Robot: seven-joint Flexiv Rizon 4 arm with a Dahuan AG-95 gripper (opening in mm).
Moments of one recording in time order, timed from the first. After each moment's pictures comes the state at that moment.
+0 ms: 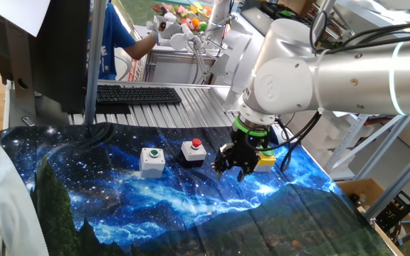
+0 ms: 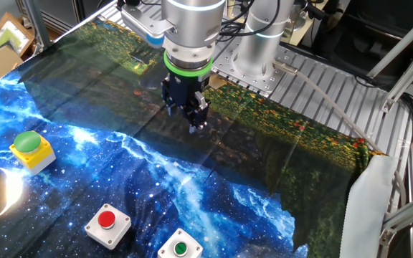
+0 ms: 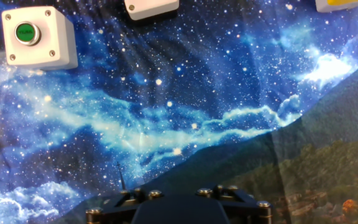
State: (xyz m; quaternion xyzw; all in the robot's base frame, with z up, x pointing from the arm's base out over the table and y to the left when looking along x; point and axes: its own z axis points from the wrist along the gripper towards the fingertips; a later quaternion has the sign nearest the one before) arm 0.500 0.000 0.170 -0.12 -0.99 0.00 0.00
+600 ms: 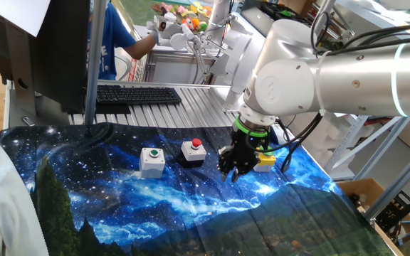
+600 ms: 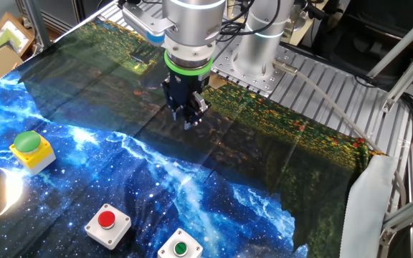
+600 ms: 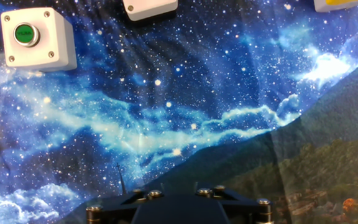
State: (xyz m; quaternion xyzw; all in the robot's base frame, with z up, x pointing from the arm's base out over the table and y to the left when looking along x) arm 0.499 -0.001 0.171 -0.12 -0.99 0.00 0.00
